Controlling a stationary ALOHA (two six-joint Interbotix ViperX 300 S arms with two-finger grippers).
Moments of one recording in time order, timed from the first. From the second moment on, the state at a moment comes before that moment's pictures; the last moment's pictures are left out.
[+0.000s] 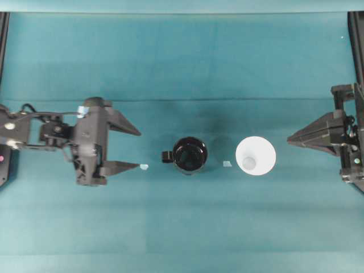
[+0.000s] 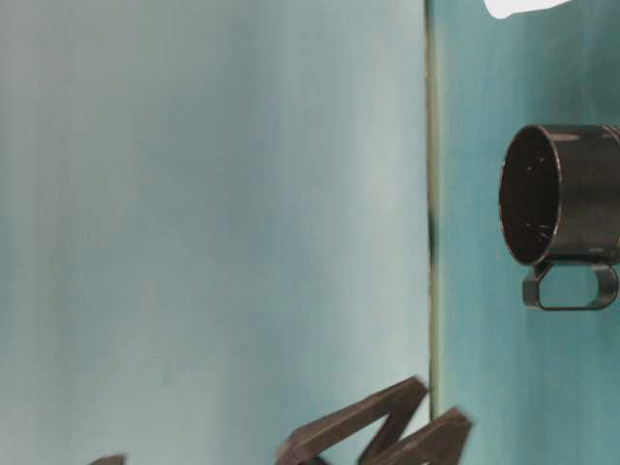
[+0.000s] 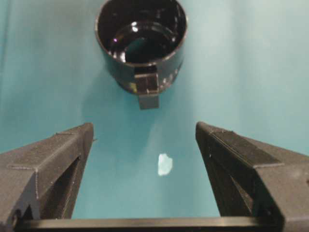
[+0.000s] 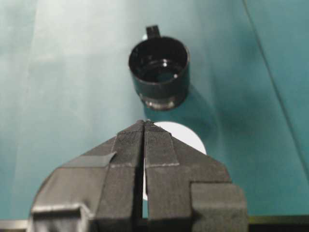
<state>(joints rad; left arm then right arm) 0.01 -0.29 0.94 0.02 -0.08 0.05 -0.02 -0.93 1.13 0.00 0.27 0.21</state>
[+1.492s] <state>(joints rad) 0.01 -0.34 0.99 0.02 -0.08 0.01 -0.09 -0.27 0.82 0.01 0.73 0.49</state>
